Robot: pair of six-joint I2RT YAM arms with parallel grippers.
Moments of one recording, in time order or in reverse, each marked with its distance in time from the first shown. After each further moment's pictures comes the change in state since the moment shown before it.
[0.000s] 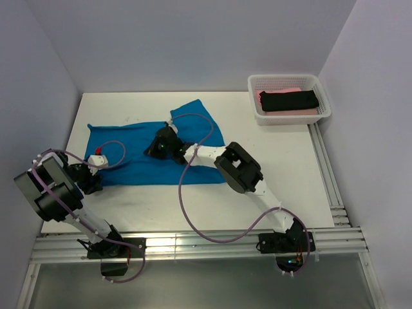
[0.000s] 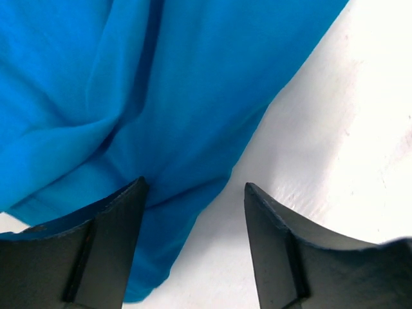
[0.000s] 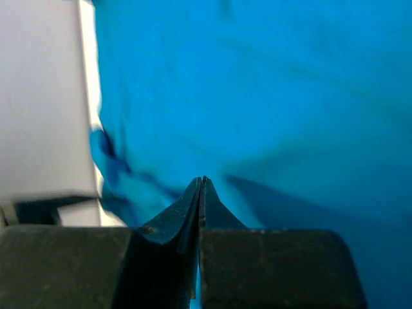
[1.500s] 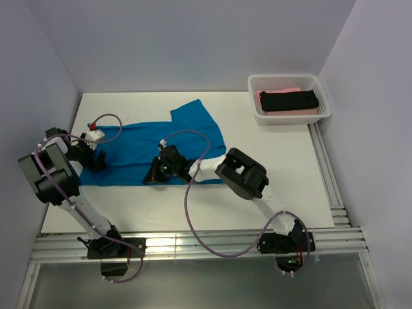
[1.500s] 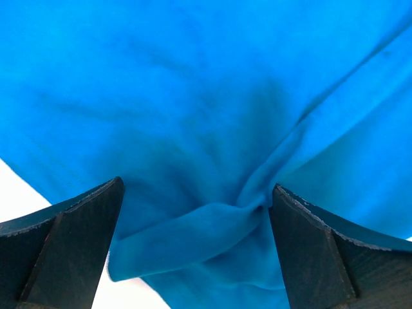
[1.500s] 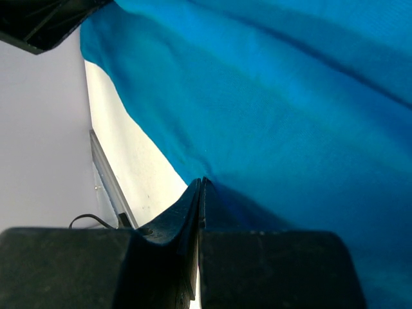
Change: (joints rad) left arm -0.120 0.193 0.232 0.238 0.040 -0.465; right arm 0.084 -0.164 -0.408 0.203 -0.290 -0.067
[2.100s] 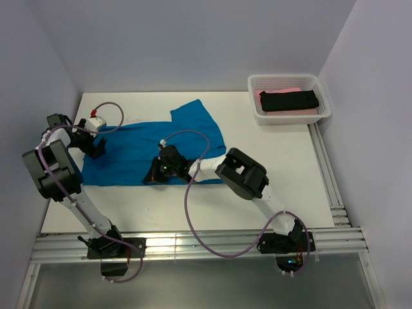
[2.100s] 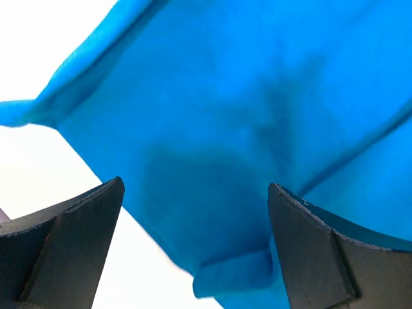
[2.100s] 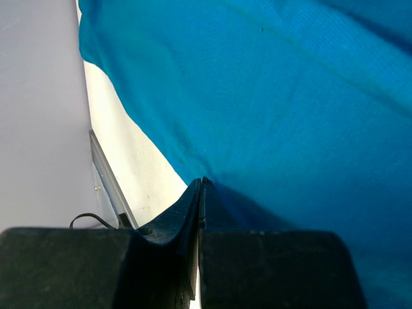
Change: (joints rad) left arm -0.058 0.034 0.131 0.095 -0.038 -0.087; right arm 0.000 0.000 0.005 -0.013 0.003 0.002
